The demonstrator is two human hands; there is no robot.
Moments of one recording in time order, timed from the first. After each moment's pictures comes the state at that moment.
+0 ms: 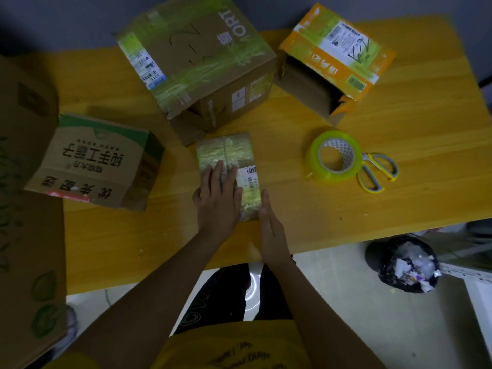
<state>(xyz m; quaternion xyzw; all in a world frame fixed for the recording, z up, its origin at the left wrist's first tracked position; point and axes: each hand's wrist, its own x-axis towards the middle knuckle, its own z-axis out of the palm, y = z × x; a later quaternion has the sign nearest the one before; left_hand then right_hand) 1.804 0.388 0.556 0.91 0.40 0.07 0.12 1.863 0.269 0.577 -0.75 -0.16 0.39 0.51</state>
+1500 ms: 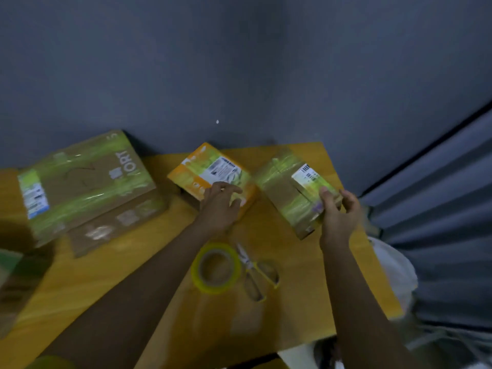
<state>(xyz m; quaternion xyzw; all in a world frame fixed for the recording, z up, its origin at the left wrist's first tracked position) 2.126 0.392 0.704 0.85 0.34 0.03 0.39 2.279 0.216 0.717 -0.71 0.04 0.06 0.70</state>
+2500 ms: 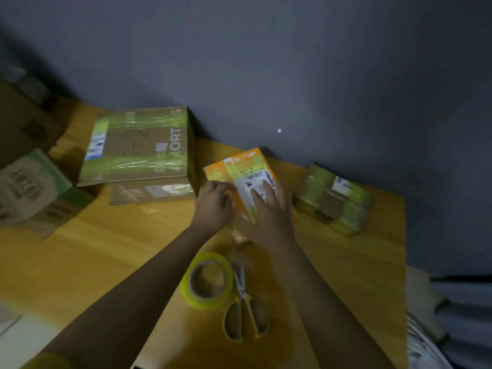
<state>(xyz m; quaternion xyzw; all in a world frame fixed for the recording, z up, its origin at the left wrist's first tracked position) 2.150 0.420 0.674 0.73 0.59 0.15 0.31 2.288 0.361 0.665 -0.72 -0.66 0.19 0.15</state>
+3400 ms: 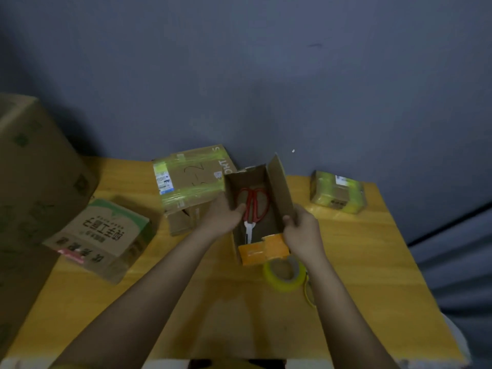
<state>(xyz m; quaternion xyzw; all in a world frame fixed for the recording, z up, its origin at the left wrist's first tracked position) 1.930 0.430 0.775 0.69 0.49 0.12 0.52 2.065 0.306 0.785 -0.83 -0.36 0.22 0.37</state>
